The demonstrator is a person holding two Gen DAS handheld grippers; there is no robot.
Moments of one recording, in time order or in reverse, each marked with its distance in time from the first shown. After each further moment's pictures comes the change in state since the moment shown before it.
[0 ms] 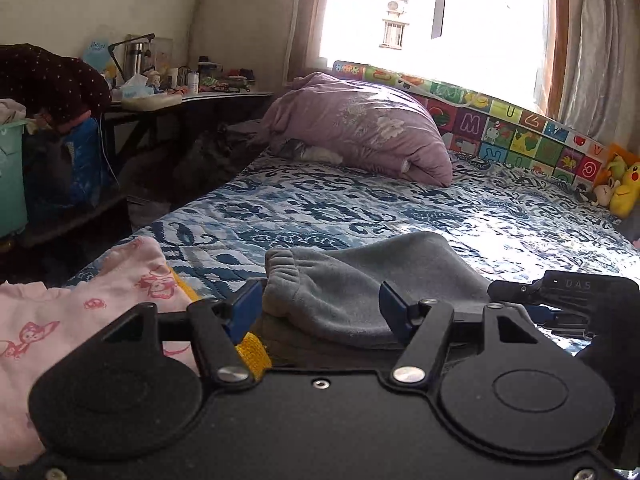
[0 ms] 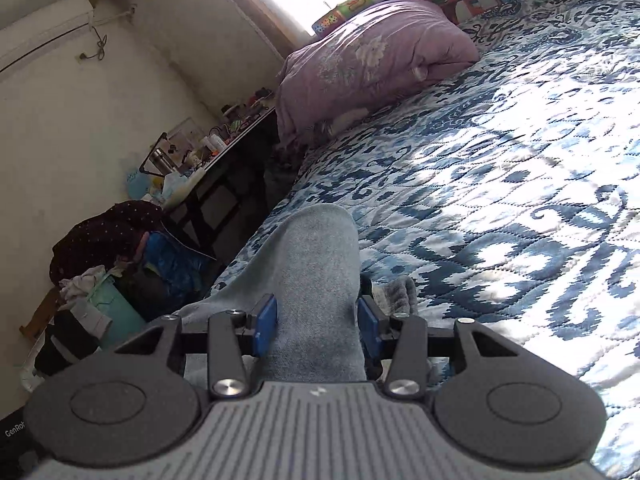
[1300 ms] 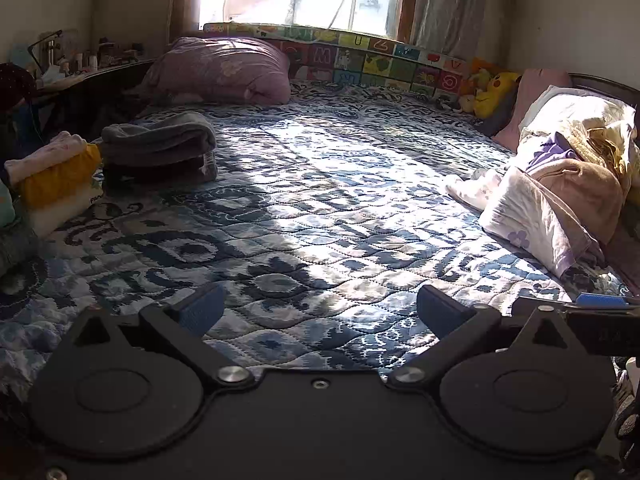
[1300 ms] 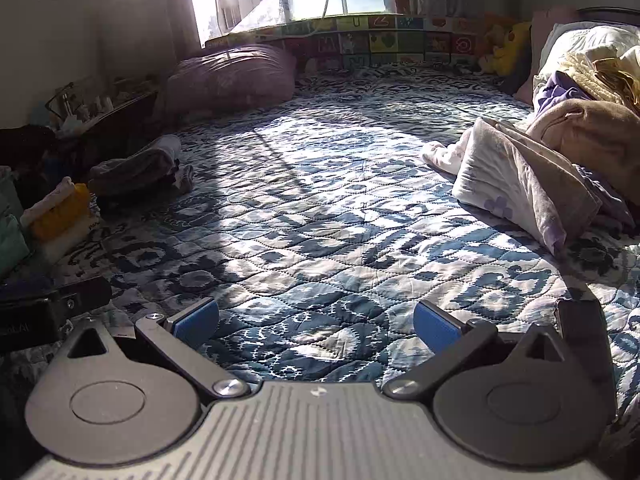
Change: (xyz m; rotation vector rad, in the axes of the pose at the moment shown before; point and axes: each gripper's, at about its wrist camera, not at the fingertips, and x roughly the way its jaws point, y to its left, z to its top) left arm -0.310 -0.253 -0.190 0.184 0.149 -0.194; right arm -0.494 0.008 -0.224 -0.188 -0.049 -0.577
